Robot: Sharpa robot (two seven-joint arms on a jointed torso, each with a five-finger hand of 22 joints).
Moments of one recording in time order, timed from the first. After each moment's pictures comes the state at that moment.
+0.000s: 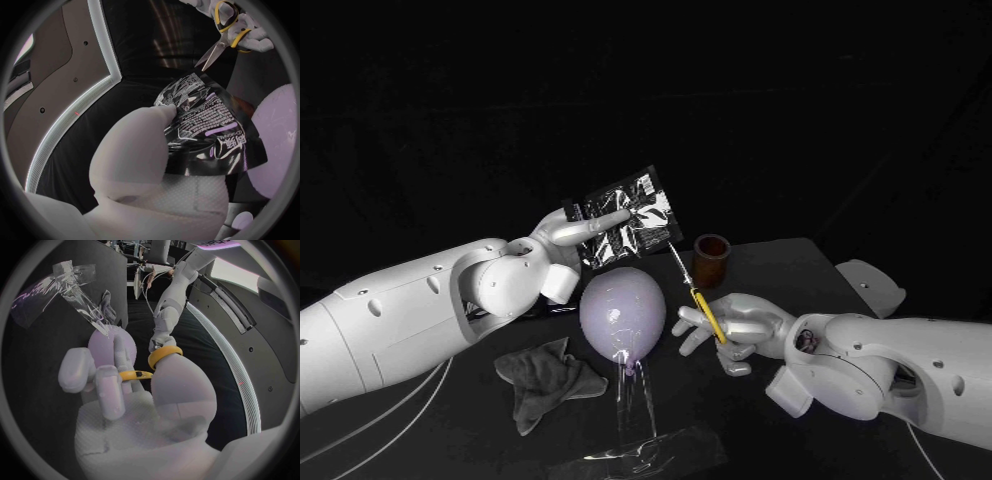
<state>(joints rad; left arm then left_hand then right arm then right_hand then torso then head) 1.29 -0.61 -0.05 1.32 0.09 0.05 0.20 1.55 -0.04 0.62 0.23 0.05 0.89 0.19 0.41 0.29 1.22 0.13 0.07 0.06 1.16 0.08 0.18 0.28 0.17 1.06 0.18 0.30 0.09 1.15 -1.12 -0.18 1.89 -0.37 -0.26 0.06 1.06 -0.04 -0.25 0.29 0.05 0.80 0.17 0.17 0.61 1.20 0.09 0.06 0.34 1.46 0.02 1.47 1.31 0.09 1.34 0.12 1.13 1.31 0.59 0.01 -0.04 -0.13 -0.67</state>
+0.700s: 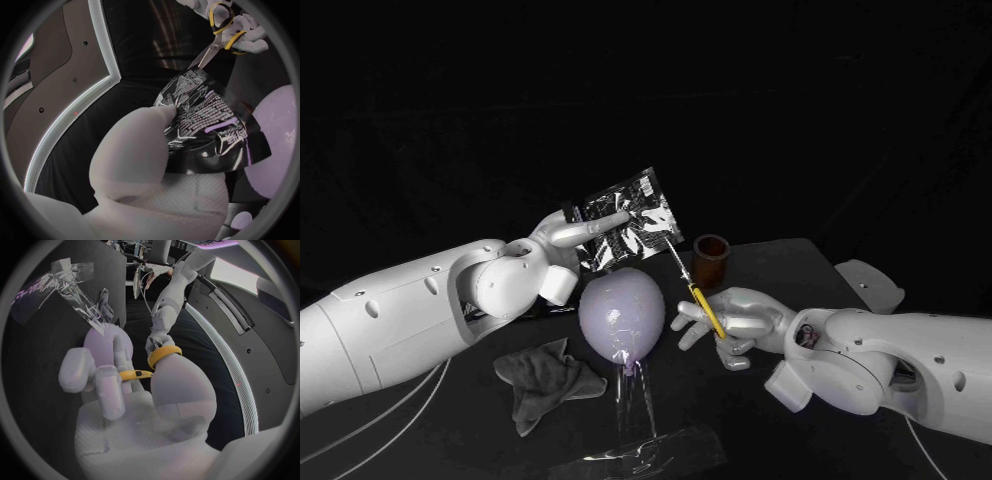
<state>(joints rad) 1.29 -0.61 -0.05 1.32 0.08 0.05 0.19 1.55 -0.04 0.62 0.23 0.05 0.89 0.18 0.41 0.29 1.22 0.13 0.07 0.06 1.16 0.08 0.18 0.28 0.17 1.06 0.18 0.30 0.09 1.17 -1.13 -0.18 1.90 -0.38 -0.26 0.07 1.06 -0.04 -0.25 0.29 0.05 0.81 0.18 0.18 0.61 1.20 0.09 0.06 0.34 1.47 0.03 1.47 1.31 0.09 1.34 0.12 1.13 1.31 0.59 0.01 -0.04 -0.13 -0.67</state>
